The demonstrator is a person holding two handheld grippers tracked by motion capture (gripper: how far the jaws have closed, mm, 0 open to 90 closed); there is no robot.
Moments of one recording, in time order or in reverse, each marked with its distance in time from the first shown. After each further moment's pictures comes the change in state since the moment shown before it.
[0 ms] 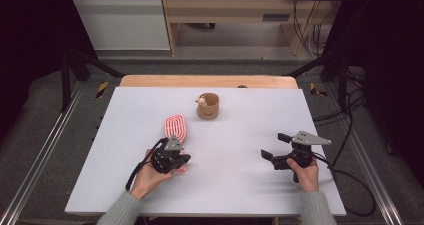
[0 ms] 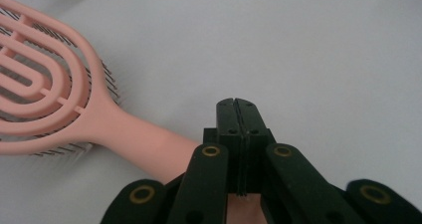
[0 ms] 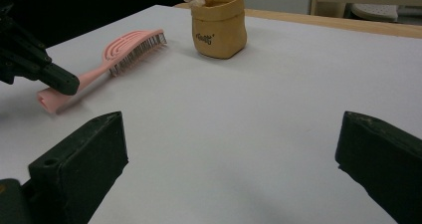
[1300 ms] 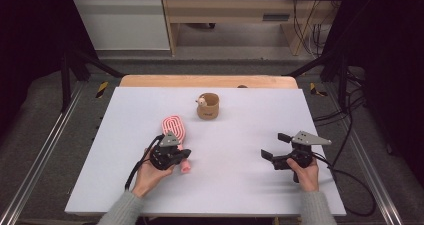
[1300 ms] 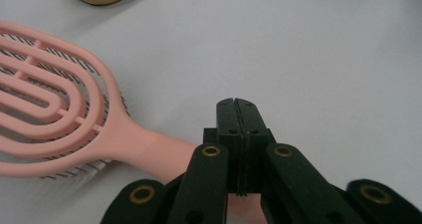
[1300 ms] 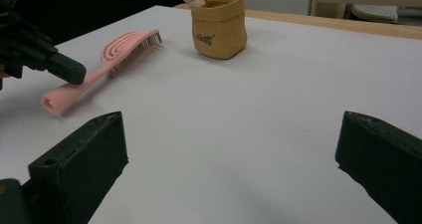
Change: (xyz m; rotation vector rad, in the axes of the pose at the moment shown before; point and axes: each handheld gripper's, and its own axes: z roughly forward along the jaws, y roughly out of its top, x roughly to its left) left arm 0.009 0.000 0.001 -0.105 -0.007 -0.063; right arm 0.000 0.000 0.000 -0.002 0.001 -0.003
